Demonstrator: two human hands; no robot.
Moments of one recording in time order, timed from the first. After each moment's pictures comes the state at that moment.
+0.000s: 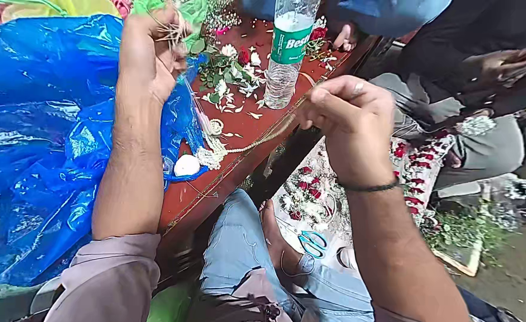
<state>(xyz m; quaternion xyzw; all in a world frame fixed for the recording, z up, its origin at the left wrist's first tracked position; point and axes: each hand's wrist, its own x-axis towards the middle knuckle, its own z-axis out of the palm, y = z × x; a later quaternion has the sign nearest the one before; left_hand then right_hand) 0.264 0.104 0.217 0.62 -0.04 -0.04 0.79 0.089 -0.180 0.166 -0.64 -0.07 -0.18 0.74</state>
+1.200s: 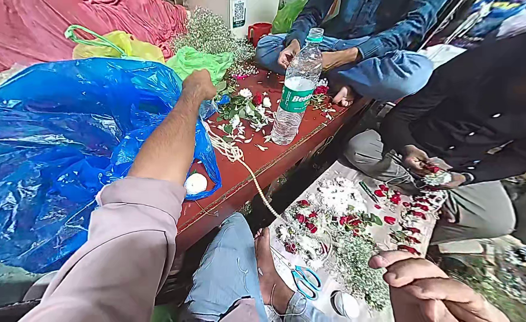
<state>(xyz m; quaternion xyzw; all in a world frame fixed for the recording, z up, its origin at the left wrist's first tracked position) 0.404 0.106 0.164 1.00 0.01 -0.05 0.05 -0.094 -0.262 0.120 -0.61 -0.21 -0.21 0.74</state>
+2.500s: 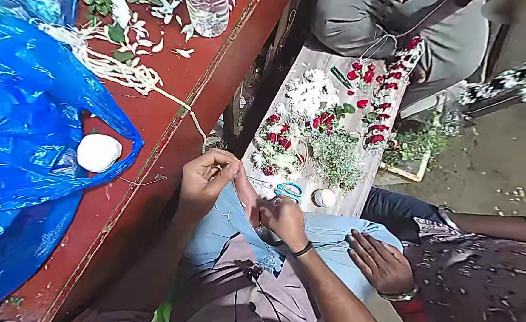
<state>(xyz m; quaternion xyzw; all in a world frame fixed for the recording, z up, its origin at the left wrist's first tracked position) 0.017 0.027 0.041 0.67 -0.22 -0.17 0.69 -0.171 -0.149 -0.065 -0.91 0.23 0.14 0.32</state>
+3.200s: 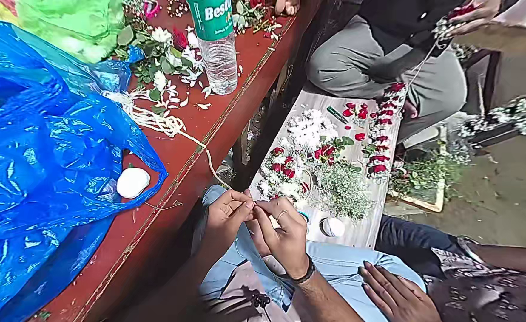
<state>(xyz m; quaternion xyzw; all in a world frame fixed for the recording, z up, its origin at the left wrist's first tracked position) -0.016 0.013 0.045 0.62 -0.09 -0.25 0.74 -0.091 -0.127 0.023 -0.81 0.08 -0.27 0.51</state>
